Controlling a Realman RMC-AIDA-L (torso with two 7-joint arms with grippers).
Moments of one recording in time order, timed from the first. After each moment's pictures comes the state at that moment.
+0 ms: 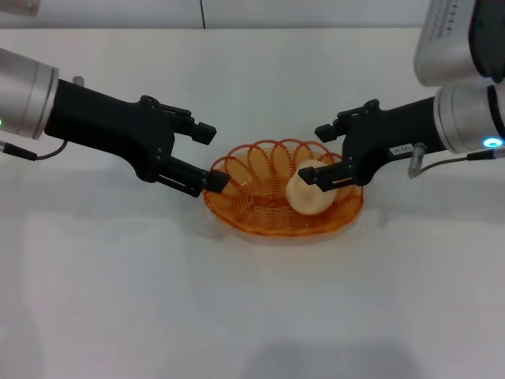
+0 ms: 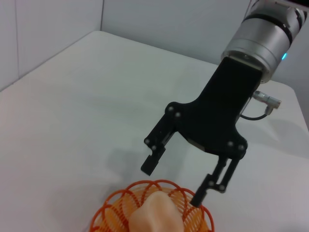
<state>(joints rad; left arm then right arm) -0.67 -1.98 0.97 0.98 2.08 1.75 -1.79 0.51 2.02 -1.51 -1.32 -2.06 -1.21 2.06</state>
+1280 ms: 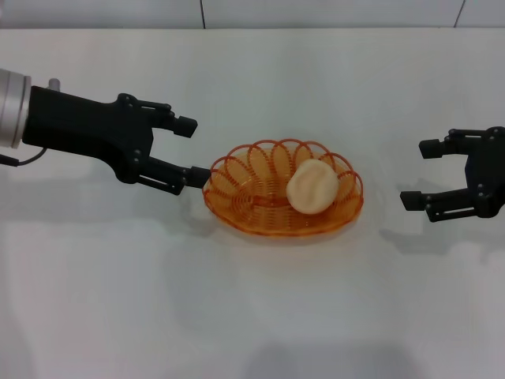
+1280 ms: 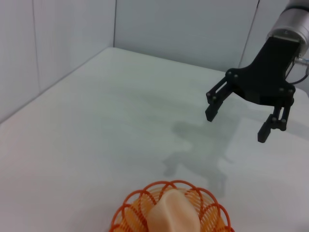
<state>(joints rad) -0.62 -1.98 0.90 0.97 2.07 1.75 -1.66 0.25 2.01 -1.16 -1.38 -1.86 -1.51 1.80</state>
